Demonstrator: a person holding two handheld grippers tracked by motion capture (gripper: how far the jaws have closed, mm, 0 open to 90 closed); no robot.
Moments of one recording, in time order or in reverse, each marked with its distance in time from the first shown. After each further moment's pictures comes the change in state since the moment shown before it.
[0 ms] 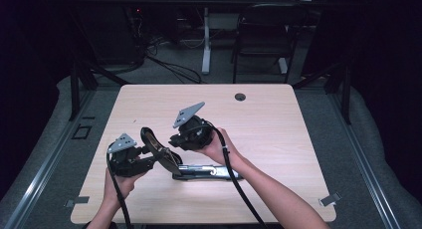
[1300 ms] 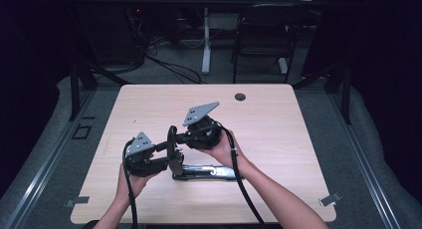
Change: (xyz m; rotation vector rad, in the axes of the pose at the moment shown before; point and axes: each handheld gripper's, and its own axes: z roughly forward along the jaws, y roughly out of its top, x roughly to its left) left arm -0.027 0.010 0.023 -0.008 -0.025 0.138; right arm 0.003 -0.009 -0.026 -0.114 -0.002 0.031
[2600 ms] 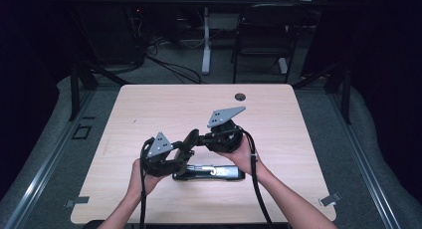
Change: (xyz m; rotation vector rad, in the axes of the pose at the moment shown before) left arm -0.024 0.012 0.026 0.057 -0.003 0.134; right arm -0.010 -0.037 -0.034 -0.040 -0.019 0.087
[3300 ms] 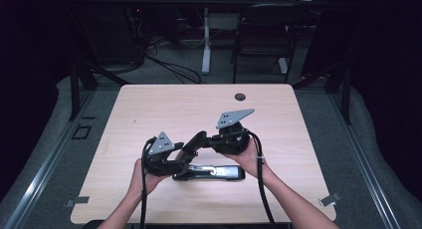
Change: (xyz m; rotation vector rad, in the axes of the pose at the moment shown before) left arm 0.002 0.000 0.002 0.014 -0.059 -0.019; right arm -0.007 -0.016 -0.009 -0.010 0.008 0.046
